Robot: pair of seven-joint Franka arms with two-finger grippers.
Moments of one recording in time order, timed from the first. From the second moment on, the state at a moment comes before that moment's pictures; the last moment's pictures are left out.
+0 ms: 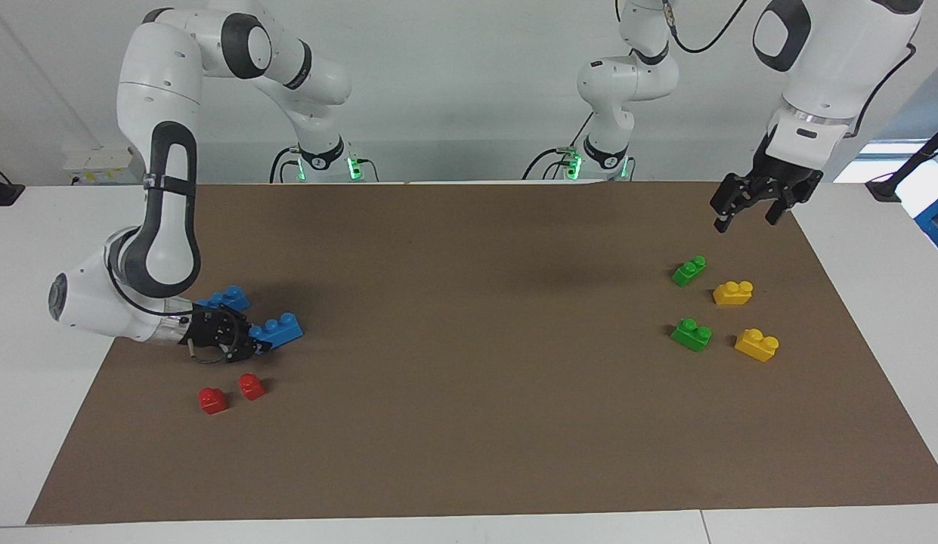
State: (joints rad) left arm 0.02 -0.07 -0.09 -1.67 0.01 1.71 -0.11; right arm -0.30 0.58 0.06 -1.63 0.45 1.84 0.58
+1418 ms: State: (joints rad) left arm 0.00 -0.09 -0.05 -1.67 -0.03 1.57 -0.03; right arm -0.17 0.25 0.07 -1.57 0.13 1.76 0.38
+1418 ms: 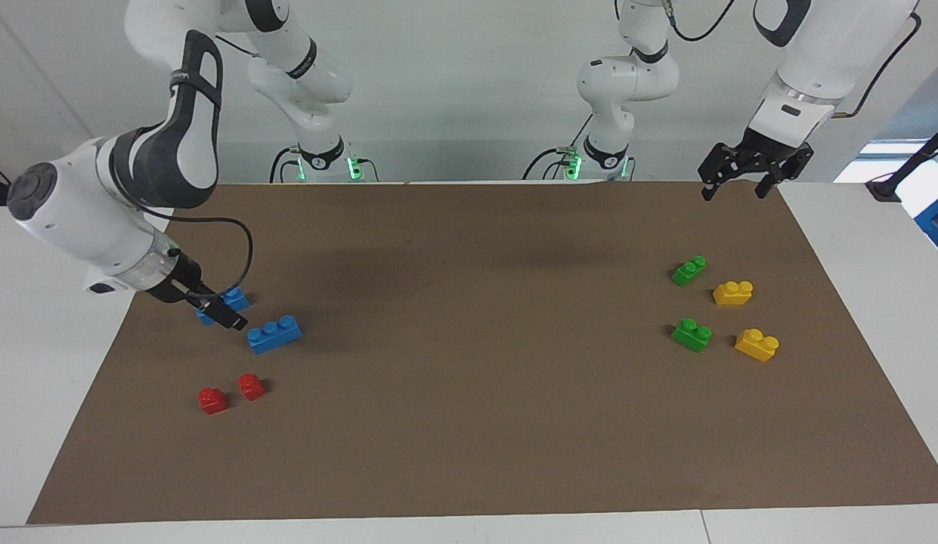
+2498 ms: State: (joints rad) left arm 0.00 -0.09 -0.05 -1.67 -0.04 1.57 -0.03; right arm -0.12 0.03 0.07 -1.56 -0.02 1.49 -0.05
